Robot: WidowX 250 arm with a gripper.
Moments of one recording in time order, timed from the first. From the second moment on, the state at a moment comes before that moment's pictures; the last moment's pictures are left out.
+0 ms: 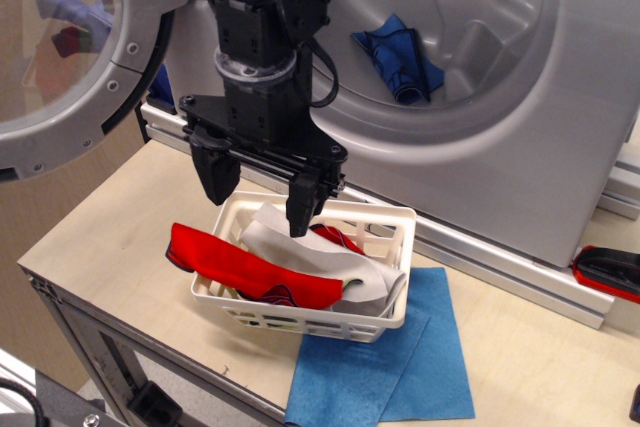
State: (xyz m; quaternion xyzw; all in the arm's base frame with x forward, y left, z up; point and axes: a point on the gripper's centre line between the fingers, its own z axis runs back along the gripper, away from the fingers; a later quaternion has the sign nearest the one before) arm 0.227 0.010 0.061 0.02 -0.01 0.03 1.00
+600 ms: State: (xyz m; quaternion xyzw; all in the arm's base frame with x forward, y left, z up) arm 0.234 0.010 0.057 0.05 -0.01 0.07 1.00
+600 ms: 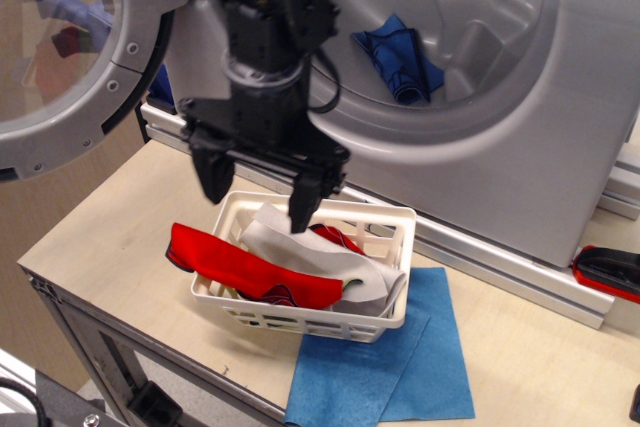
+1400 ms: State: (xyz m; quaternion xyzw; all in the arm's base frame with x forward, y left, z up) arm 0.328 0.023 0.062 0.02 -0.17 0.09 0.98
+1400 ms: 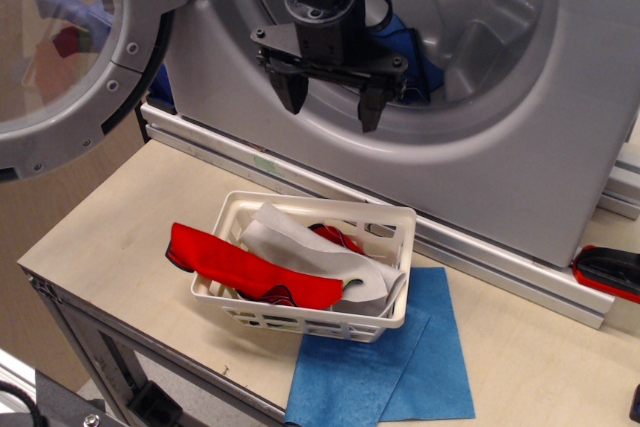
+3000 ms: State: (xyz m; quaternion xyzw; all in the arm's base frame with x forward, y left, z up) arm 0.430 0.002 0.031 -0.03 -0.24 0.07 0.97
